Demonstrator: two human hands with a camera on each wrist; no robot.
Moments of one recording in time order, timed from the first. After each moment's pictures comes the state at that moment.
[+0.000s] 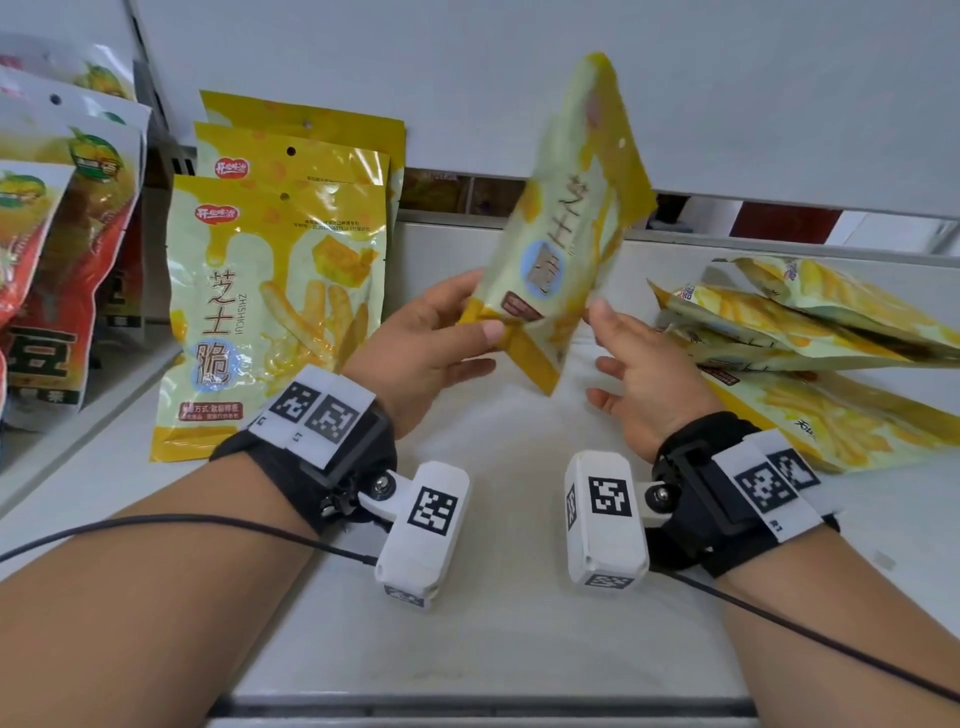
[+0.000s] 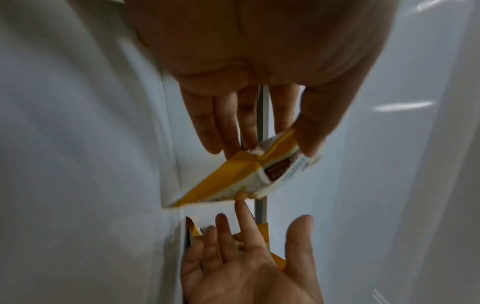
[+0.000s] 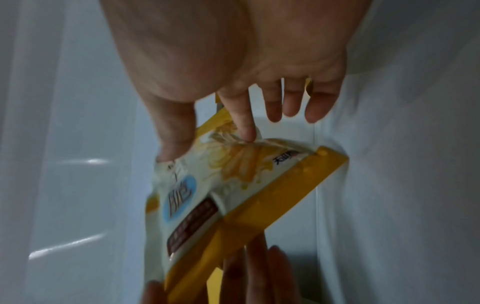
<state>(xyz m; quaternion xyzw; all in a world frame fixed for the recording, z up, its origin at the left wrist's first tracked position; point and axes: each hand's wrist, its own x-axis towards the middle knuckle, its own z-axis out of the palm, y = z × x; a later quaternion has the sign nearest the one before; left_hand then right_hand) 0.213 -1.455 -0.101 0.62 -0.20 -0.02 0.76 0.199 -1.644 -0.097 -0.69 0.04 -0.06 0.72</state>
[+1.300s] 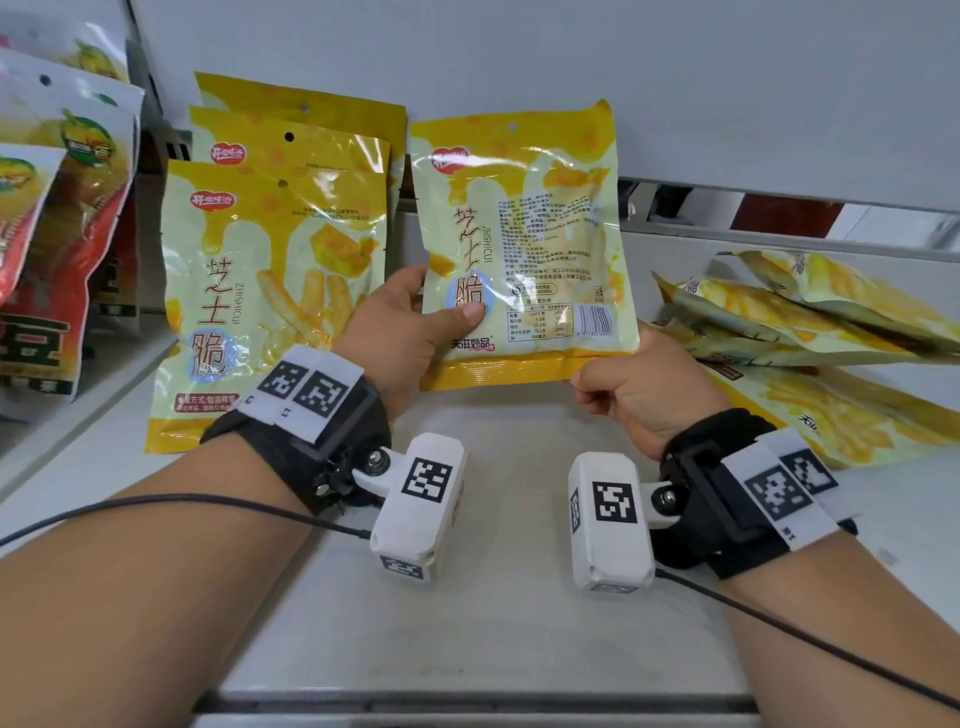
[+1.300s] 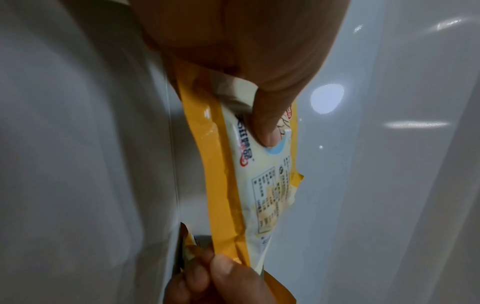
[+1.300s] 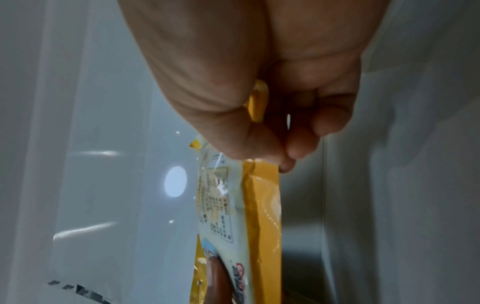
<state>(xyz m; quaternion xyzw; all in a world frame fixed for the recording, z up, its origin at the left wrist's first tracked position) 0.220 -1.450 -0.100 0.64 -0.09 0.04 0.76 0.199 -1.644 -0.101 -0.74 -0.02 -0.05 0.67</state>
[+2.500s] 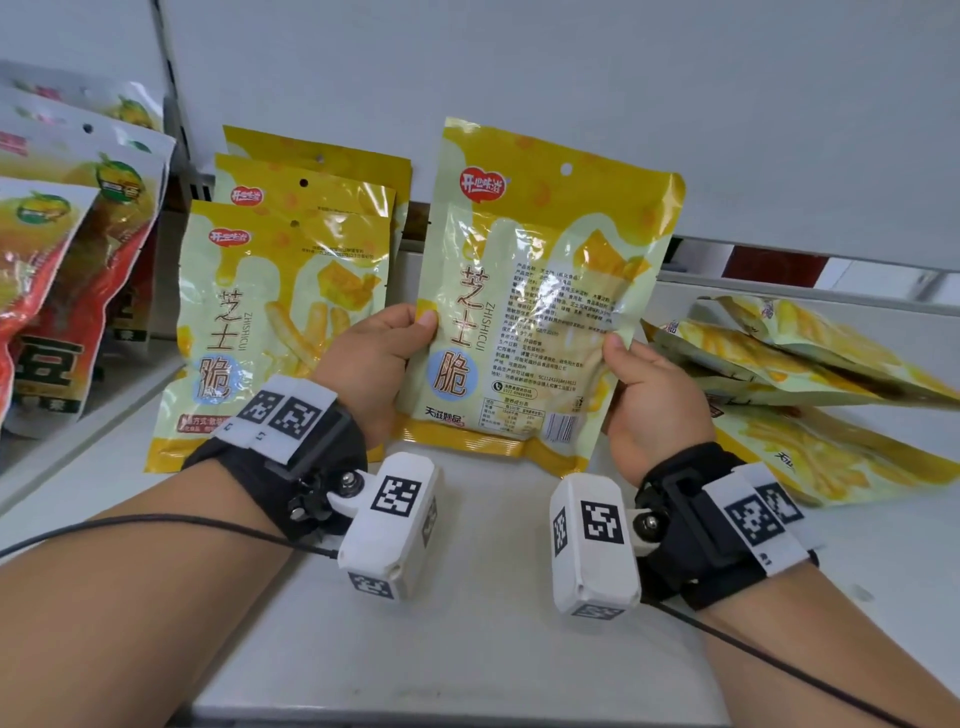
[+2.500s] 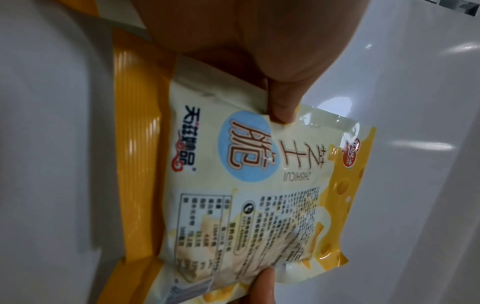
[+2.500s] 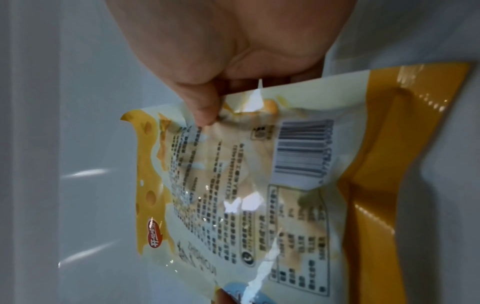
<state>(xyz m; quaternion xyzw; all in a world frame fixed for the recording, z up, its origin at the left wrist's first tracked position) 0.223 -1.441 -0.102 0.60 -0.09 0.05 0.80 0.198 -1.644 -0.094 -0.62 0.01 -0.14 0.77</state>
